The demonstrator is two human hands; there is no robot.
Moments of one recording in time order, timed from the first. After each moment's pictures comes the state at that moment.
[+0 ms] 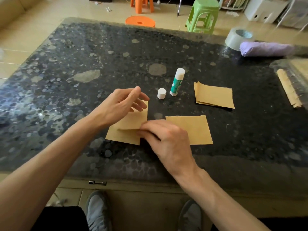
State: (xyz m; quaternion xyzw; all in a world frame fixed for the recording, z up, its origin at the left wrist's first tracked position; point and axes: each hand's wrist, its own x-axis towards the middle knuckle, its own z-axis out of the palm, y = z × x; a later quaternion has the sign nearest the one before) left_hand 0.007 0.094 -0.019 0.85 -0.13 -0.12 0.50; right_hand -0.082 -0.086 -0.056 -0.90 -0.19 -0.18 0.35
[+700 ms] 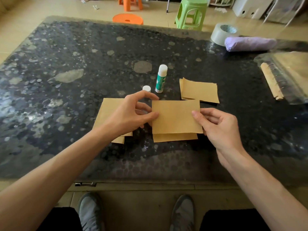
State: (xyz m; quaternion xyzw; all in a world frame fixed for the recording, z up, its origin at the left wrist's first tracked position) left_hand -0.012 0.027 -0.031 0.81 -0.15 -0.14 0.55; right_hand -0.083 -0.215 -0.035 -0.77 0.23 -0.07 0.59
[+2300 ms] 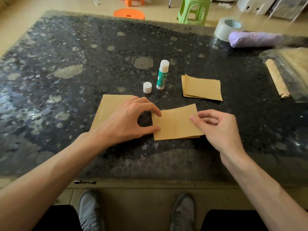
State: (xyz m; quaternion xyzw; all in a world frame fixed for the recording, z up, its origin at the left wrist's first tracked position) left_hand -0.010 0.040 -0.059 0.89 -0.34 -0.03 0.30; right_hand -0.080 -0.220 -0.047 -0.83 0.23 -0.04 0.51
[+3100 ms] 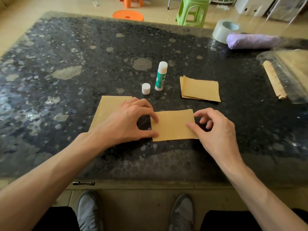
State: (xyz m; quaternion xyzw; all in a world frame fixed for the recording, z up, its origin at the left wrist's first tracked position) left_hand -0.008 0.041 -0.056 0.90 -0.34 -0.04 0.25; right_hand -0.088 -0.225 -0.058 -0.94 0.10 -0.12 0.30
